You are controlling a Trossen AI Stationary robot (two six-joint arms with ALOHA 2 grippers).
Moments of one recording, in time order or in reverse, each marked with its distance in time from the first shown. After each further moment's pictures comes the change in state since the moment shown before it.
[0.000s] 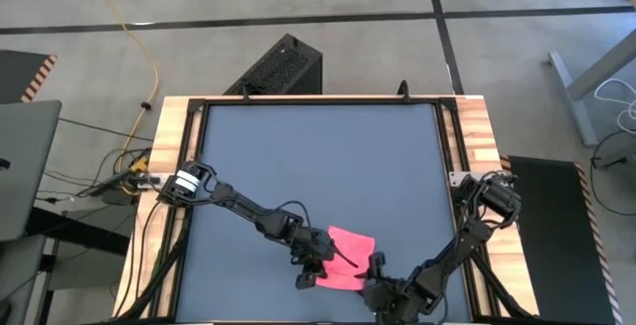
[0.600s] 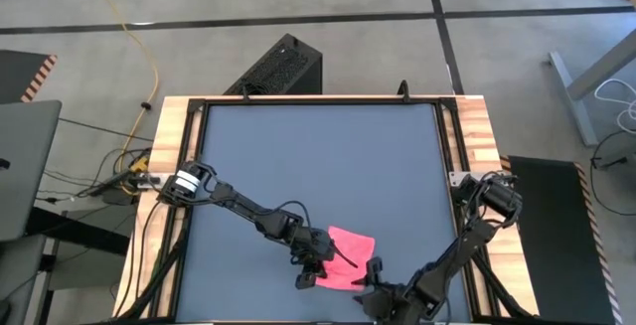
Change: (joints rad) left arm 0.000 0.000 0.000 0.003 0.002 0.007; right arm 0.009 -0.007 0.069 -0.035 0.007 -0.071
